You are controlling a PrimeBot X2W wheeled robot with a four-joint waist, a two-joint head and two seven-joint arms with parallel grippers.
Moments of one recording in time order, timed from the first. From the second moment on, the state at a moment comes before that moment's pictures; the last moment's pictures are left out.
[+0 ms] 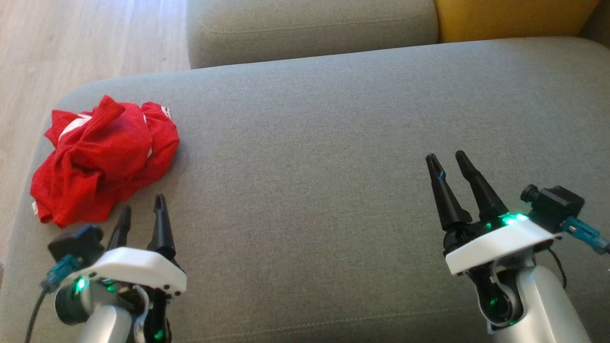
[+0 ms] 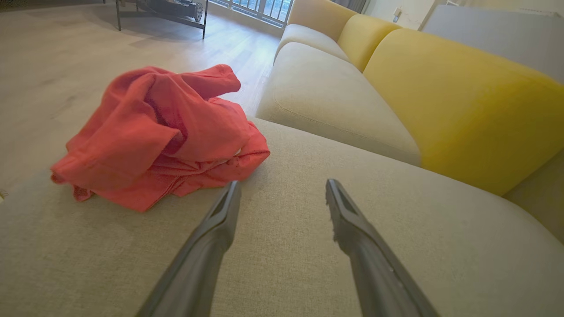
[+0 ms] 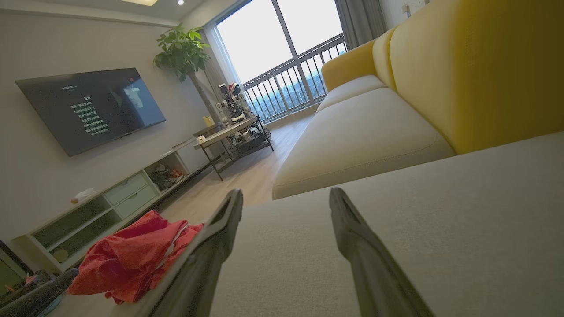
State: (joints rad) left arm -0.02 0.23 -0.26 0.04 -0.62 0.30 -0.08; right arm -0.14 -0.04 0.07 0.11 0.52 0.13 -0.08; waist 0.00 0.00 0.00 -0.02
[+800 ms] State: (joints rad) left arm -0.12 0.36 -0.57 0.04 -0.37 0.57 -0.16; right arm -0.13 -0.04 0.05 0.12 0.28 0.13 -0.15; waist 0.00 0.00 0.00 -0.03
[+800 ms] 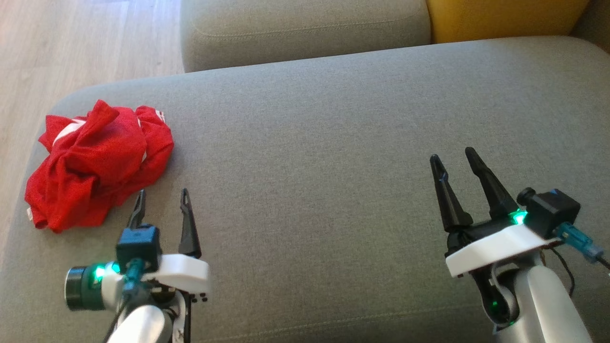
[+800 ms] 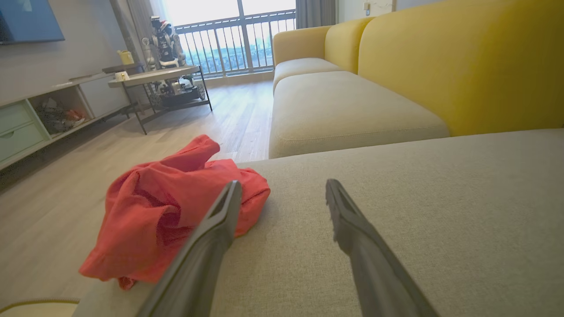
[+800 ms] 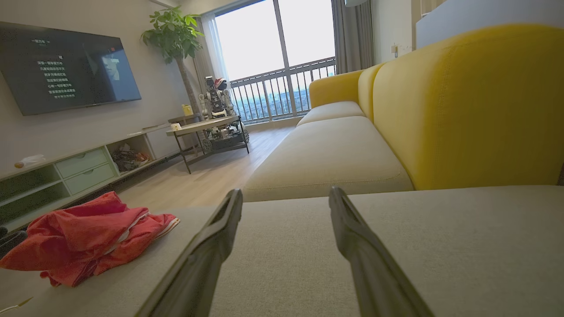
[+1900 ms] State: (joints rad) left arm 0.00 0.25 -0.44 -0.01 -0.23 0.46 -0.25; right arm -0.18 -0.04 0.02 0.22 0.05 0.13 -0.25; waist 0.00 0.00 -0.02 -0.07
